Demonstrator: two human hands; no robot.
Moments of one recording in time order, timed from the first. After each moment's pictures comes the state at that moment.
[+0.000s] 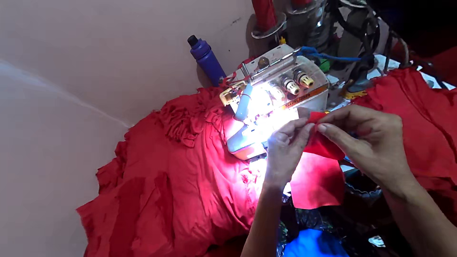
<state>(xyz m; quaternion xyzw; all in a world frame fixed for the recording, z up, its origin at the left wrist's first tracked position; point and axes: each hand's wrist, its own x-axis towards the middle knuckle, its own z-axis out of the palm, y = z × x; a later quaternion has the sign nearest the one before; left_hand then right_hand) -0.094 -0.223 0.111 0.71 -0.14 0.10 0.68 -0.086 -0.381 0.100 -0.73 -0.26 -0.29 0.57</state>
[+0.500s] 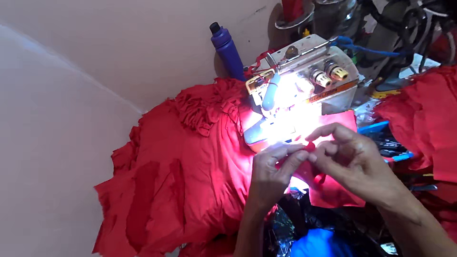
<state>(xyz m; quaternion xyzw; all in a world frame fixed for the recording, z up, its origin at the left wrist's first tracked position) -0.142 -0.154 0.119 0.79 -0.17 0.17 0.57 -0.113 -0.328 0.095 -0.67 -0.30 -0.06 0.68</state>
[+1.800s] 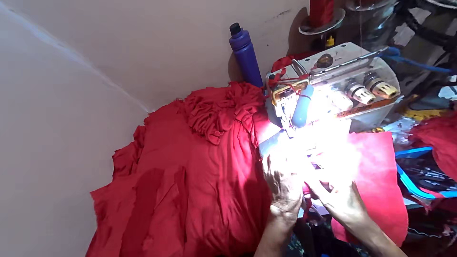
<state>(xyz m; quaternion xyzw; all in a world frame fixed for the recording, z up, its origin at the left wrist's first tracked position) -0.085 -0.150 0.045 0.91 0.01 0.38 0.16 -0.098 -0.266 0.028 -0.78 -0.14 -0.09 0.61</state>
